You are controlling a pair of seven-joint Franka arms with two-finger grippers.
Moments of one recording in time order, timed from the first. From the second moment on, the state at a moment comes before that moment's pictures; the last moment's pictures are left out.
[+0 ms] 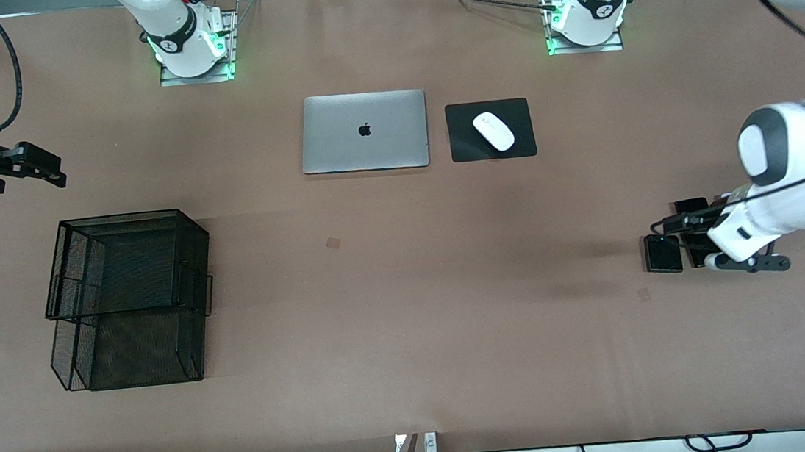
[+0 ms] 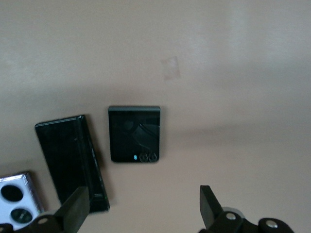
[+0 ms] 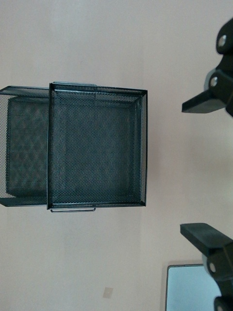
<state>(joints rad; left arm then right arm) 0.09 0.52 -0.02 -1.69 -0.03 2.08 0.17 -0.05 -0.04 0.03 -1.77 -0.02 1.71 -0.05</state>
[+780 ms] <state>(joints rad) 0.12 0.66 -0.01 -1.69 -0.03 2.26 0.24 -0.04 -0.03 0.04 -1.78 -0.02 1.76 -0.05</state>
